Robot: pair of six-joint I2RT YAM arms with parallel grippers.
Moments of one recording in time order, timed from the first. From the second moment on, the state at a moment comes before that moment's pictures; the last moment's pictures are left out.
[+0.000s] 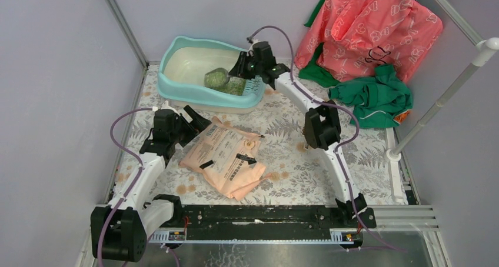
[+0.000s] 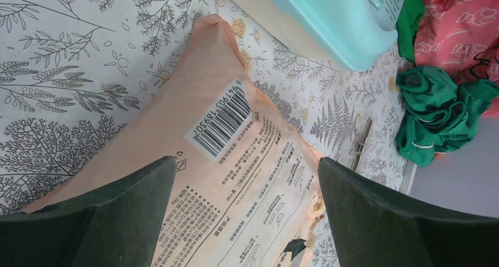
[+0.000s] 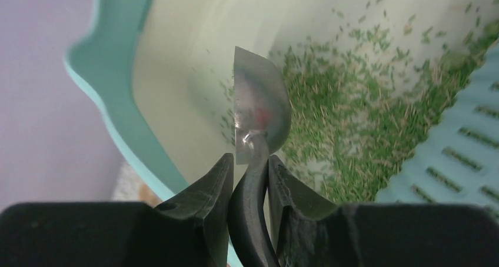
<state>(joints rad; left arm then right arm) -0.07 1.00 0.60 -0.20 0.24 -0.79 0.52 2.50 2.36 -0.27 -0.36 0.66</state>
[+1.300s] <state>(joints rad) -0.07 1.00 0.60 -0.21 0.24 -0.79 0.83 2.03 1.80 -0.10 0.45 -0.27</state>
